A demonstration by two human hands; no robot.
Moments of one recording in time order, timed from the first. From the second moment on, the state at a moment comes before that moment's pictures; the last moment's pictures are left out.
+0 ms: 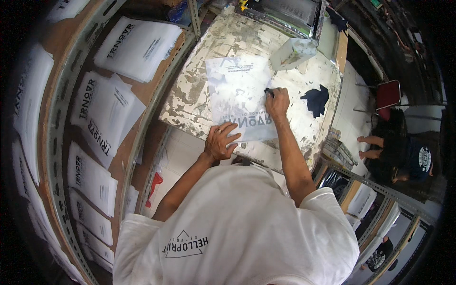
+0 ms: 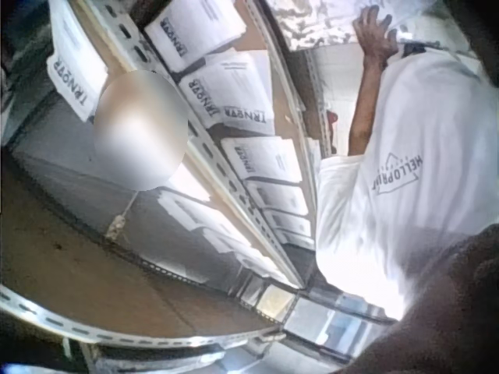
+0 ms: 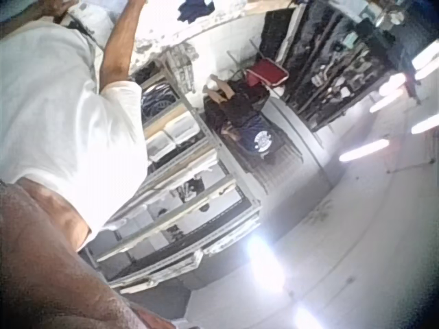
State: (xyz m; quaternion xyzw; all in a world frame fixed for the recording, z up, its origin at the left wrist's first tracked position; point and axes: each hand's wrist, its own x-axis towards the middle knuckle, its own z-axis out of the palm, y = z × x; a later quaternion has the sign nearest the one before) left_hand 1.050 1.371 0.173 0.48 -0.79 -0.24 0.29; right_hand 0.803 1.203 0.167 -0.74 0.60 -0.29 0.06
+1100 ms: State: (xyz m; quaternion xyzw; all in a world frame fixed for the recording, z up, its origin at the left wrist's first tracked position) left_hand 1.048 1.370 0.166 0.48 -0.80 -0.21 0.30; right_hand 0.793 1.237 0.149 -0.77 0.54 -0.33 0.05
